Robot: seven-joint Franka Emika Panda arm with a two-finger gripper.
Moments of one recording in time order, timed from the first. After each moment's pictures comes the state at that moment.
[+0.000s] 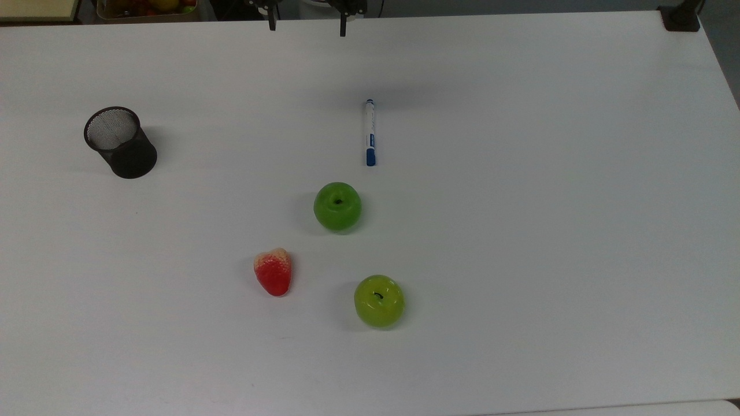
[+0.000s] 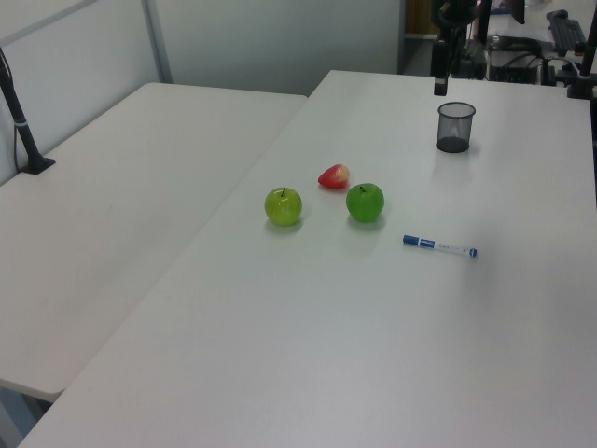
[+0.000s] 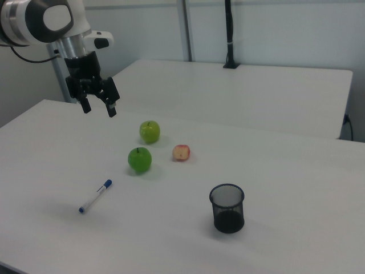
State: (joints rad) arm 0.09 0.04 0.04 -1.60 -0.08 1.64 0.10
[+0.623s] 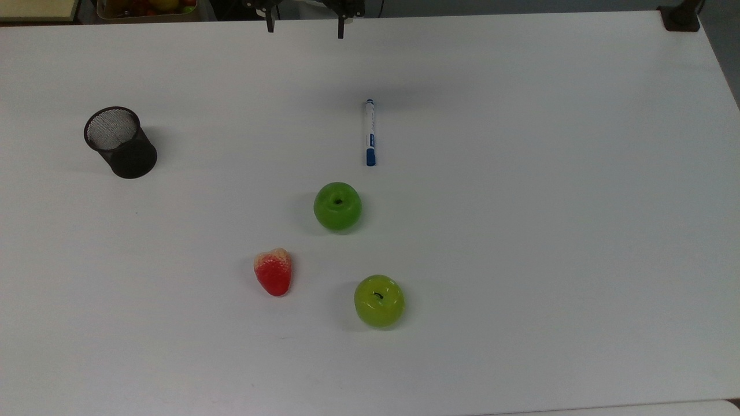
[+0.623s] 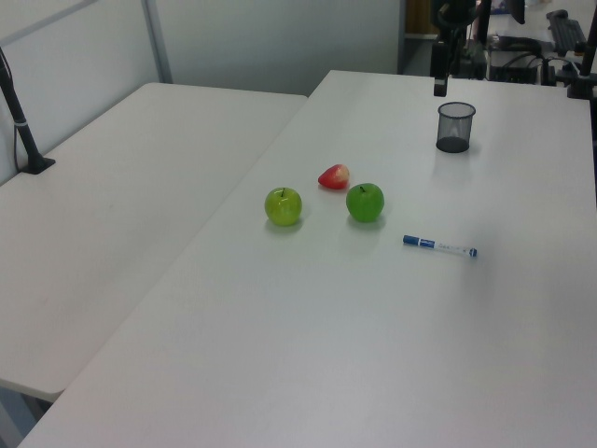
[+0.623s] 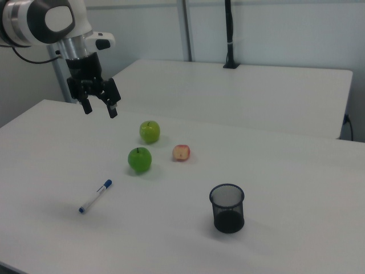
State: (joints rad) arm 0.08 0.05 0.04 -1.60 -0.08 1.65 0.10
